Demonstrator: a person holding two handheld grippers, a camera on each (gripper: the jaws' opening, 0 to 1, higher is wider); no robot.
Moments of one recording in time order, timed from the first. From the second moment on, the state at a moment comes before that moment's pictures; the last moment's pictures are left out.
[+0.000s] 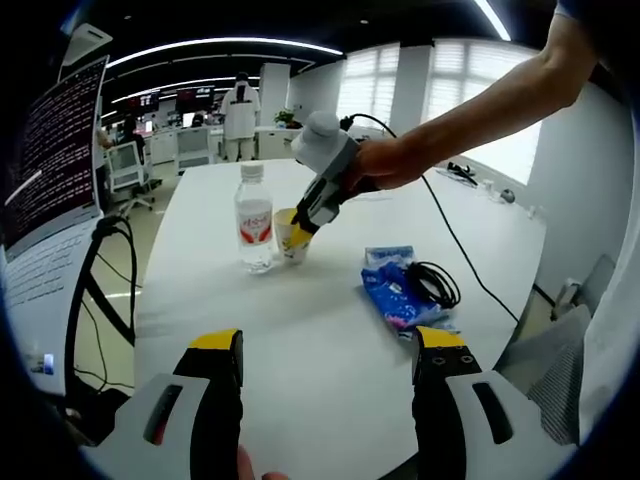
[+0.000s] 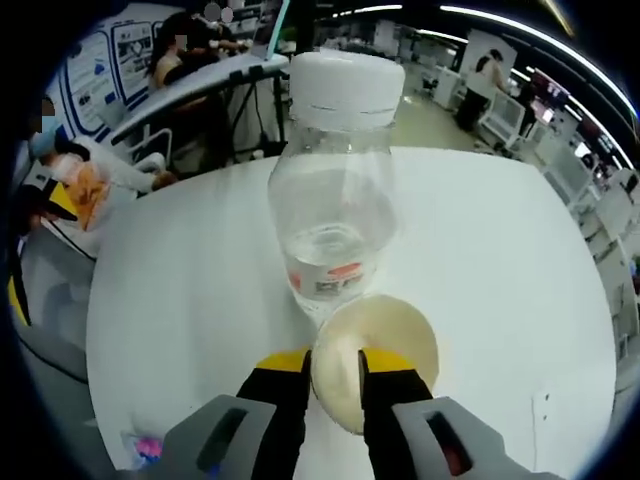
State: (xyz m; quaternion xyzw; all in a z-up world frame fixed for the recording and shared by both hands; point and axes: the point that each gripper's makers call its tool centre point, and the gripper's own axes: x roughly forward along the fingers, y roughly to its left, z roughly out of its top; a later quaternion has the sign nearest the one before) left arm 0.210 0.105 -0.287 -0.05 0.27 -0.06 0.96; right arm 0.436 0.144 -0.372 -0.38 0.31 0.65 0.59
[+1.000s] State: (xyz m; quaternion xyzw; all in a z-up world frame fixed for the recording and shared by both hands) left arm 0.210 0.085 -0.285 -0.05 0.27 -0.08 0.96; right arm 0.434 0.115 -0.321 -0.22 0.31 0.65 0.66
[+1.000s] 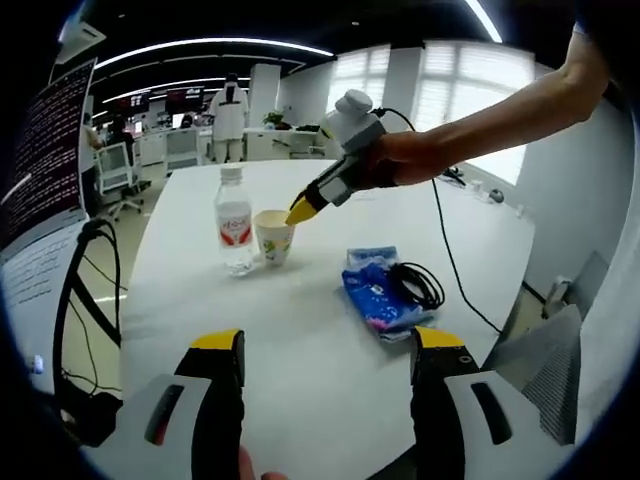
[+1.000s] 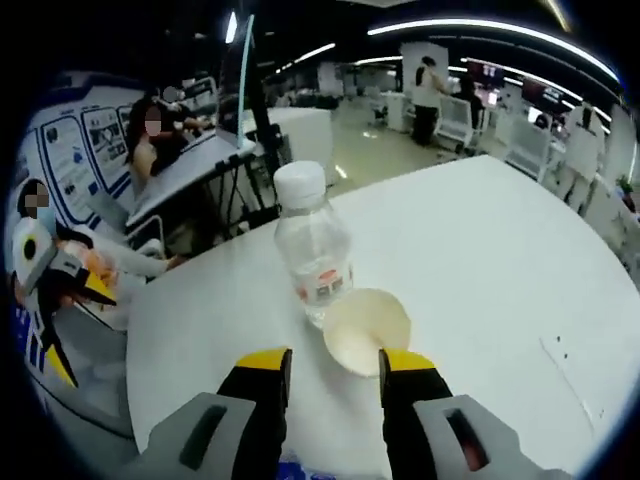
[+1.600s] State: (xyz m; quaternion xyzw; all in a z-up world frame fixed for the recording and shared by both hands) left arm 0.214 0.059 -0.281 -0.07 0.27 -0.12 0.95; right arm 0.435 -0.007 -0.282 -0.16 0.29 0.59 0.73
